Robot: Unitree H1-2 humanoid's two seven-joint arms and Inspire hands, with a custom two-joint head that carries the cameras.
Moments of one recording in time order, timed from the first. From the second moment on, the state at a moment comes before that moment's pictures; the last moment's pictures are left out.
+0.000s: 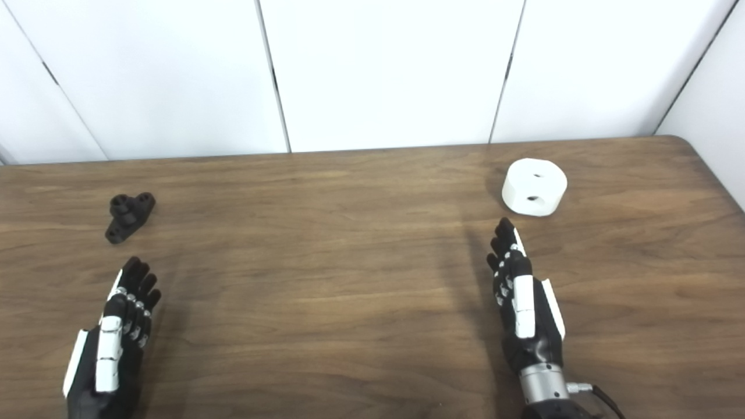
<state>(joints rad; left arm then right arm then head) 0.24 0.14 0.07 -0.20 -0.24 -0.17 -0.10 0.20 0.08 -0.24 -0.26 0.08 -0.01 0.21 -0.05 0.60</state>
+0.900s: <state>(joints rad) 0.24 0.13 0.06 -0.19 -0.20 -0.20 -0.09 0.20 0.07 -0.26 -0.22 0.09 -0.05 0.21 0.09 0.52</state>
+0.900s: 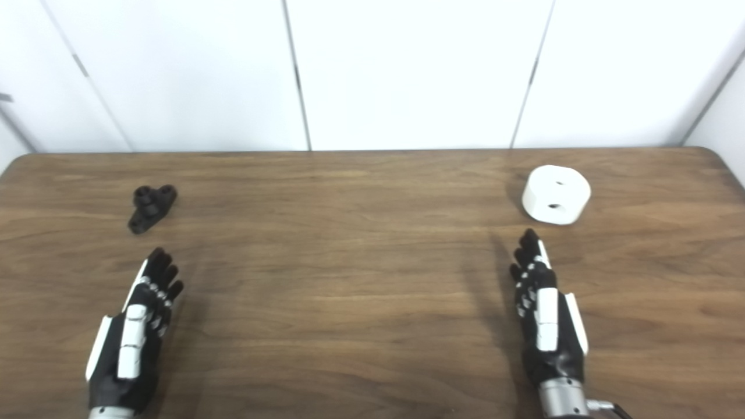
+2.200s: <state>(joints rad) 0.24 0.13 0.04 -0.18 -0.13 -0.24 -0.05 0.20 -0.06 -0.26 -0.18 0.13 -0.17 0.25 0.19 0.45</state>
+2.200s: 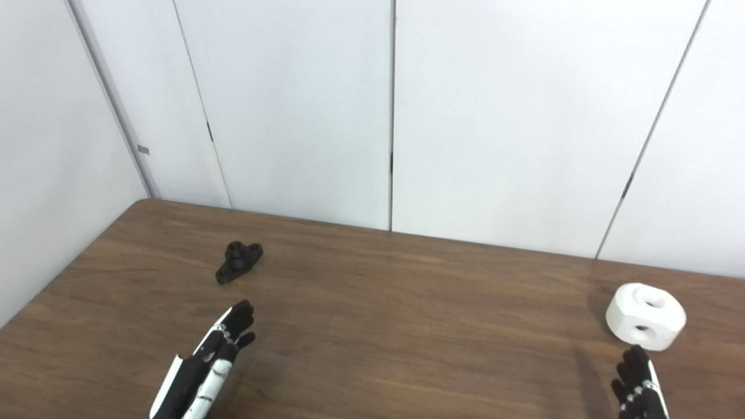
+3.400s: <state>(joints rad) 0.05 0.21 0.08 -0.34 0.66 0.29 0.03 0.22 -0.06 -0.25 -0.21 0.13 -0.09 0.24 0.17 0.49</state>
